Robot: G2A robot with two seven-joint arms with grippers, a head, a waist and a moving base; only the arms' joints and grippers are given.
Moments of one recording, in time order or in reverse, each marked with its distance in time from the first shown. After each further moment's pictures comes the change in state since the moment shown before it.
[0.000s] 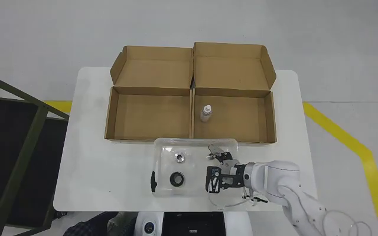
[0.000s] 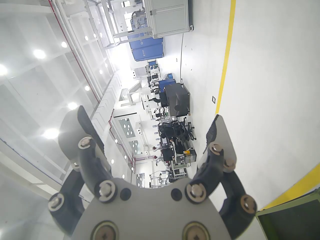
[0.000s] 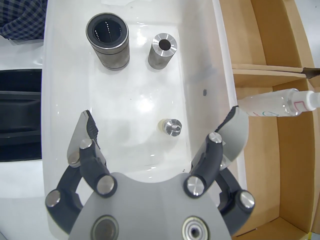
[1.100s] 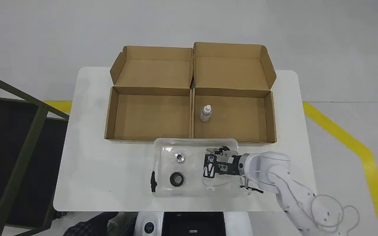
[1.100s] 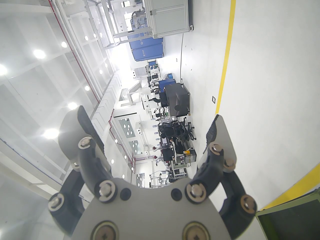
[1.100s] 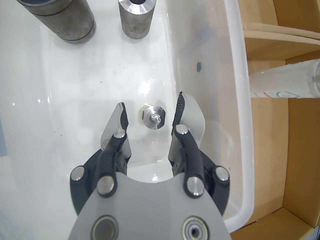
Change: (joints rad) left arm 0.000 0.000 0.000 0.000 0.000 0.000 0.000; right arm 0.126 -0.009 -0.089 0.133 0.007 0.085 0.098
